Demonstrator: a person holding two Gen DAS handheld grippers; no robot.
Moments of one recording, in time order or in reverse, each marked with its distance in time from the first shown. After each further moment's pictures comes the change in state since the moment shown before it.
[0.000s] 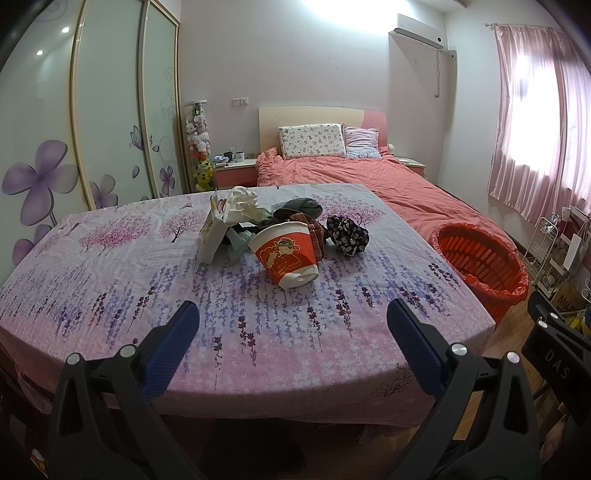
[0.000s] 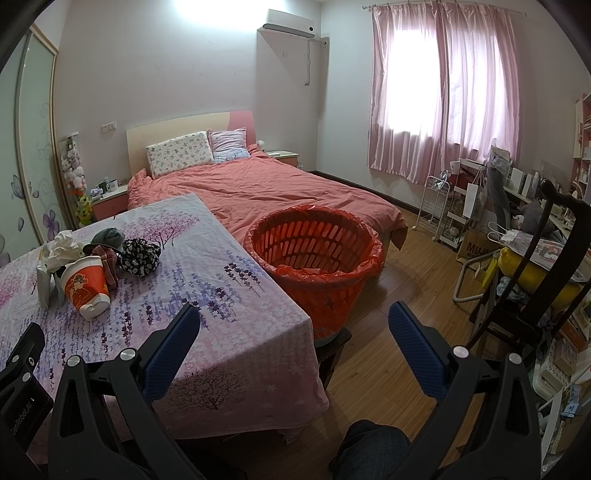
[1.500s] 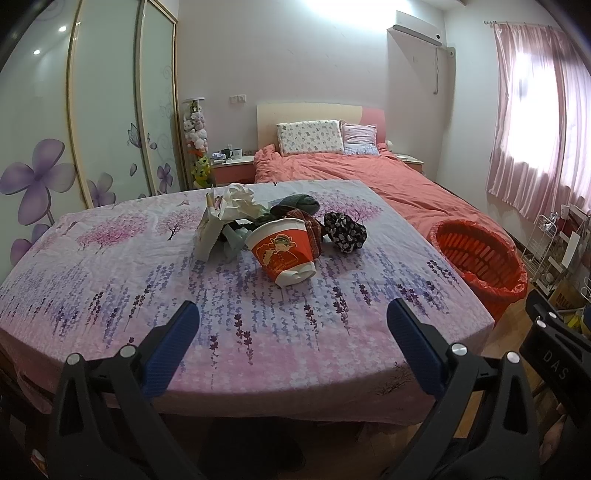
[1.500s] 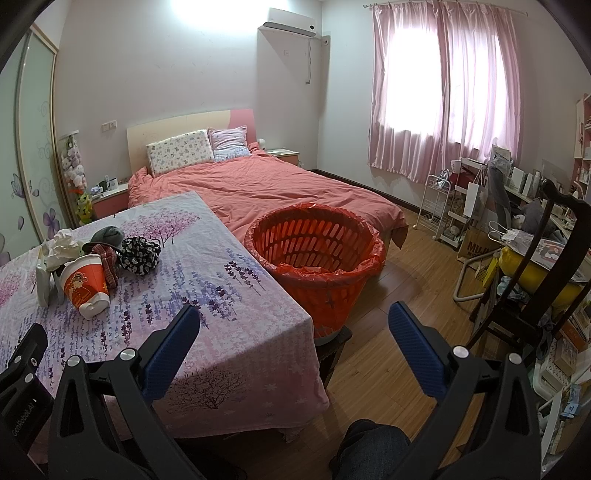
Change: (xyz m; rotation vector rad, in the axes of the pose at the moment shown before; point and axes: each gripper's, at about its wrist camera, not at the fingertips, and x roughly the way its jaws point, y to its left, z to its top) left arm 0.004 -0.005 0.000 -0.001 0.007 -0.002; right arm 0.002 0.000 0.000 0.001 0.004 0.001
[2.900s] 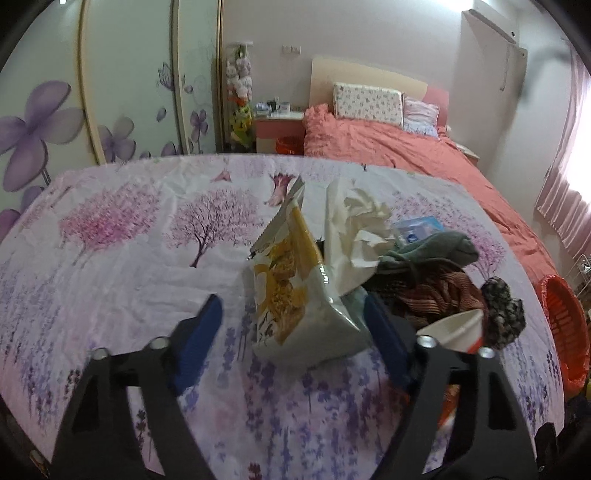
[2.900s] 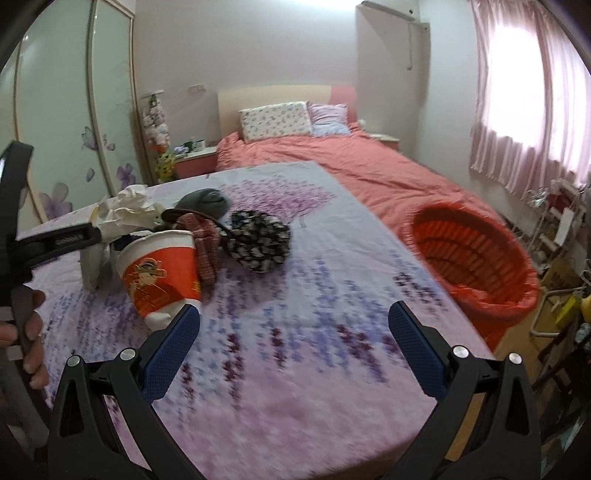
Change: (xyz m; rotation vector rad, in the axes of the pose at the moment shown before) left arm 0.212 0.130 0.085 -0.183 0.215 0.087; right arm 0.069 0.109 0.011 -0.176 0.099 0.336
